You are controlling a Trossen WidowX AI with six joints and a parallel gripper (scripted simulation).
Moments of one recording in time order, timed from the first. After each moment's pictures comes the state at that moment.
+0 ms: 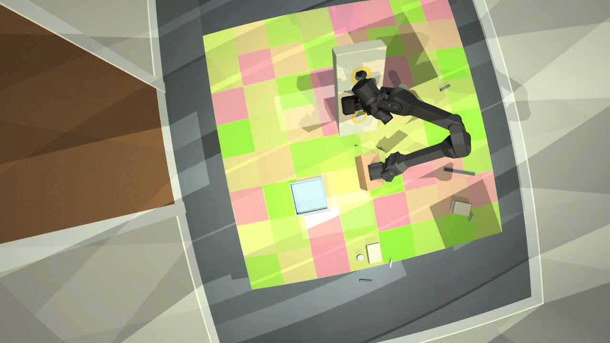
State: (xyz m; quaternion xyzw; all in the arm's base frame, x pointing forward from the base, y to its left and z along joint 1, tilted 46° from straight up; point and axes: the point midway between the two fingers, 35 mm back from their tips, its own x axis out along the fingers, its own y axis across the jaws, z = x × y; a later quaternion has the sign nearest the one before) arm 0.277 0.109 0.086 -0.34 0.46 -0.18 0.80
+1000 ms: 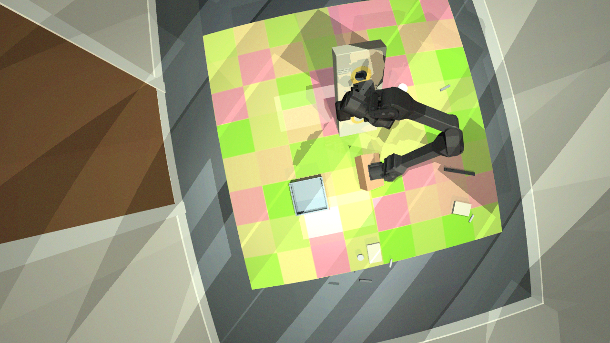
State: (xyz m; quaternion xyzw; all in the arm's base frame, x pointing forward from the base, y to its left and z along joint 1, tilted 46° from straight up) arm 0.241 0.190 0.116 -0.34 0.46 -0.18 0.80
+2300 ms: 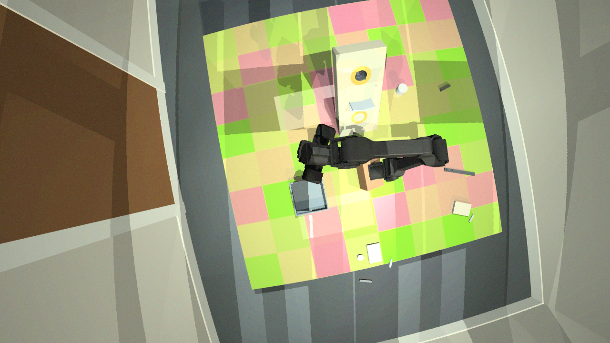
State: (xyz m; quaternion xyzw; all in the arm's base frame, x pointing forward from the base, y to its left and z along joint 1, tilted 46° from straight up) arm 0.105 0.308 -0.035 -0.52 0.56 0.26 0.59
